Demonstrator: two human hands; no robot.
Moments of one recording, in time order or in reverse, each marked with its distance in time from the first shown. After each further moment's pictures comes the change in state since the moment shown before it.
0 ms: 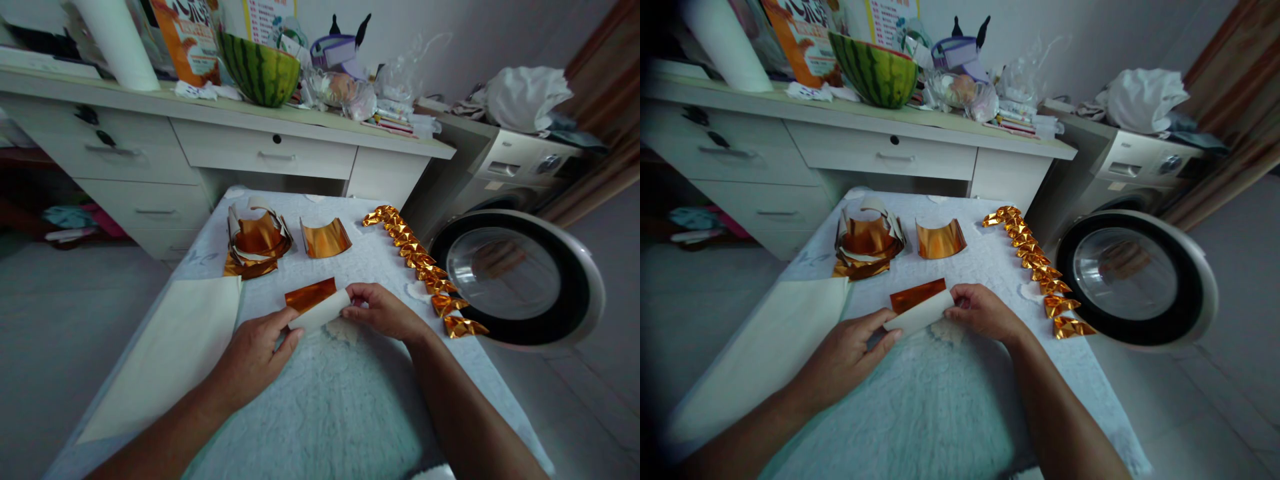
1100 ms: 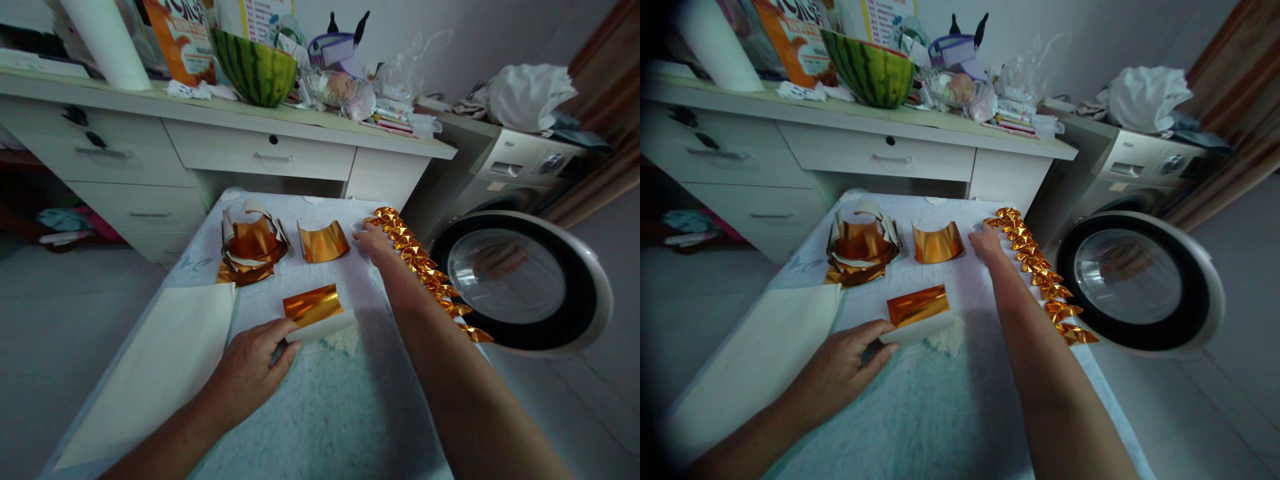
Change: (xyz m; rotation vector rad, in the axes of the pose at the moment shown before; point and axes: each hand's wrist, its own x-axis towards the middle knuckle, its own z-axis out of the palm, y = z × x) left_hand 0.001 -0.008 0.008 0.044 0.007 0.062; right_hand 0.143 0.037 -0.085 -0.346 0.751 0.226
